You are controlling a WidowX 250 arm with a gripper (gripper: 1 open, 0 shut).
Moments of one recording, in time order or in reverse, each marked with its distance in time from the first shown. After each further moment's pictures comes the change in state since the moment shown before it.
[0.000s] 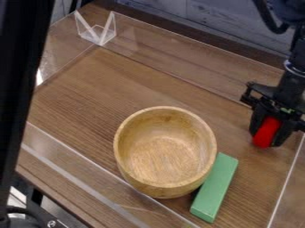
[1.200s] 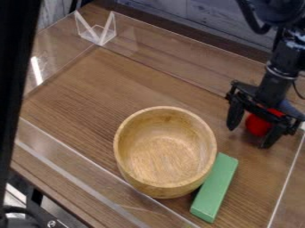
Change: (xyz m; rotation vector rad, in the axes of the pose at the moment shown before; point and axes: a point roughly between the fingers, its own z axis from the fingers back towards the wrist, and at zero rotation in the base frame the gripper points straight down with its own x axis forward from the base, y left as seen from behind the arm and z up) arm -0.001 0.024 -0.006 0.021 -0.016 -0.049
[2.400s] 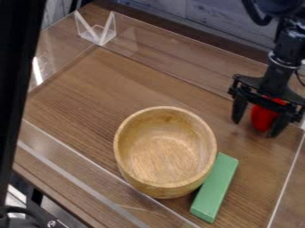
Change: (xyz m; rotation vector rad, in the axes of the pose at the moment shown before) arm 0.014 0.019 0.008 -0.033 -0.002 0.206
